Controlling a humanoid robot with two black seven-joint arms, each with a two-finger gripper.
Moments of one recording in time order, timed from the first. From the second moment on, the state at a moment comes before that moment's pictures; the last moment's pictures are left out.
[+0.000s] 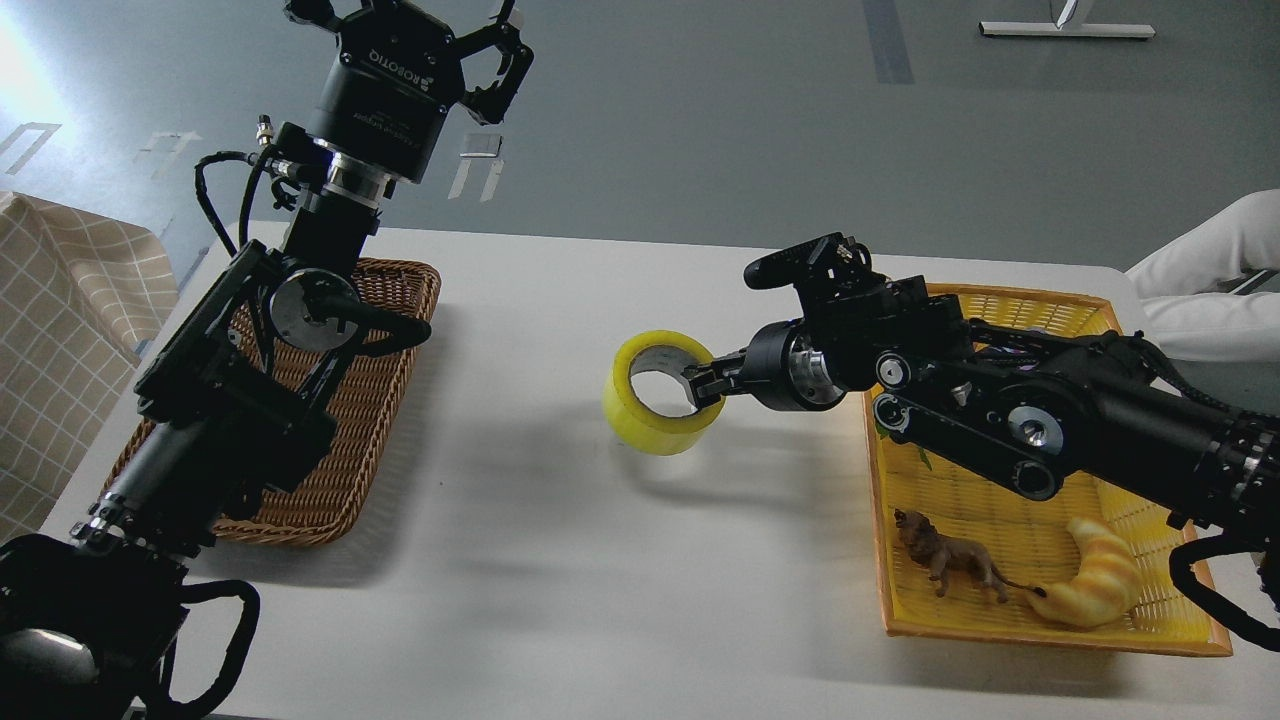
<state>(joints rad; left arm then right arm) -0.66 0.17 -1.22 -1.12 0.32 -0.49 -0.35 1.09 -0.16 0.18 1.06 -1.52 0.49 -0.15</state>
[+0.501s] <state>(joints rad) -0.66 0.17 -1.22 -1.12 0.32 -0.49 -0.35 1.12 -0.06 0.11 0.95 -1.55 0.49 -0.15</state>
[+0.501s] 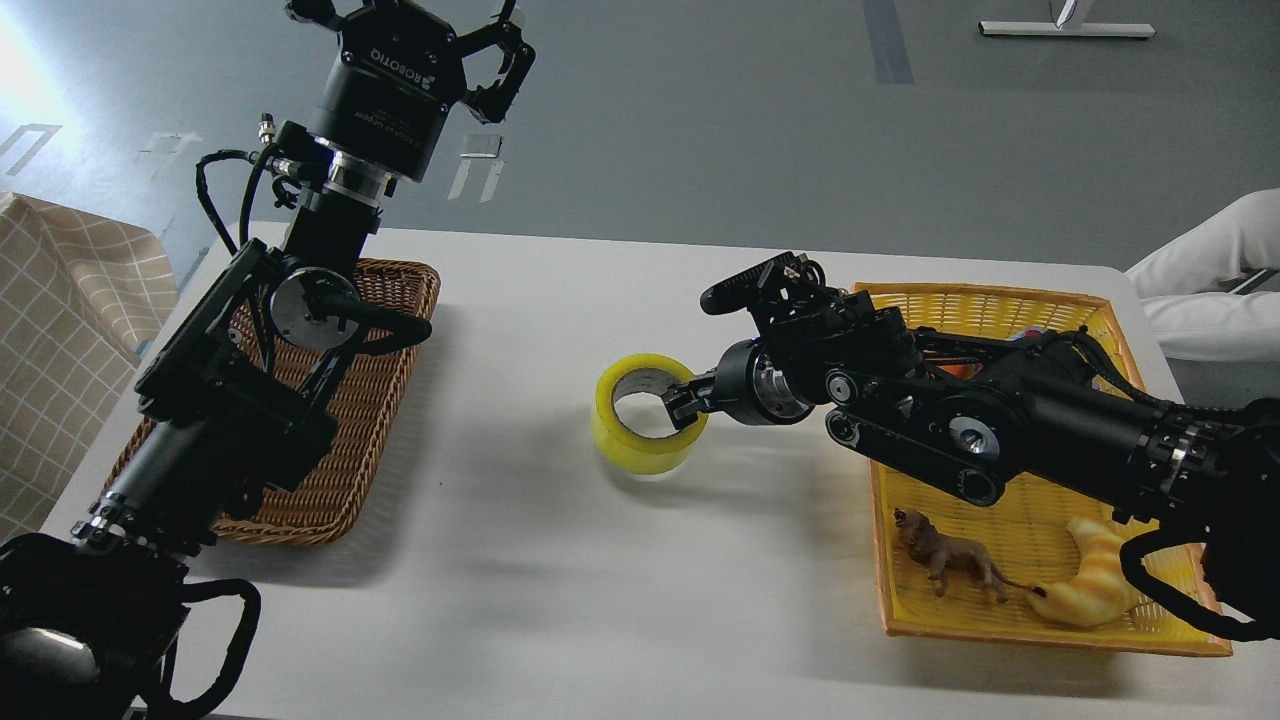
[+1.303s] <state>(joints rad) -0.65 0.16 -1.22 -1.12 0.32 -0.49 -0.35 1.11 0.00 0.08 0.86 -1.56 0.49 -0.16</state>
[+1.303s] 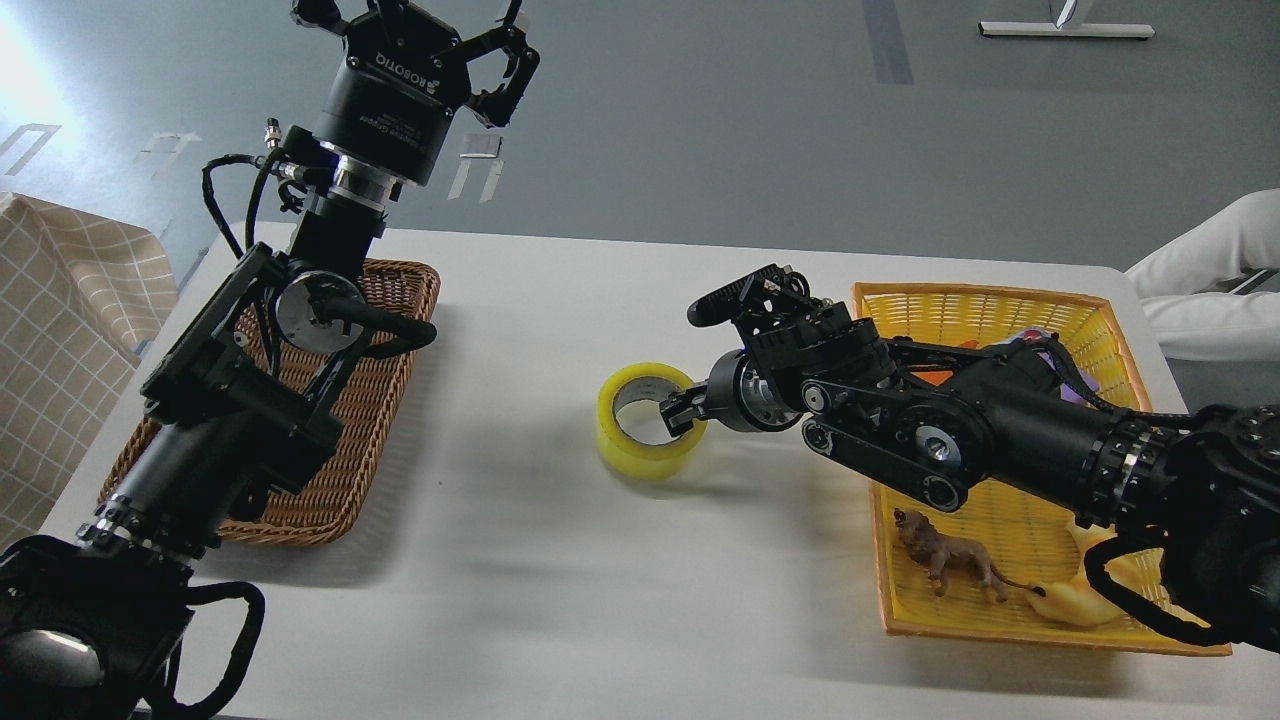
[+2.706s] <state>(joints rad) -0.65 0.16 -1.20 -1.12 0.32 -0.49 -0.34 1.11 -0.22 0.52 1.11 -1.54 0.49 -0.15</state>
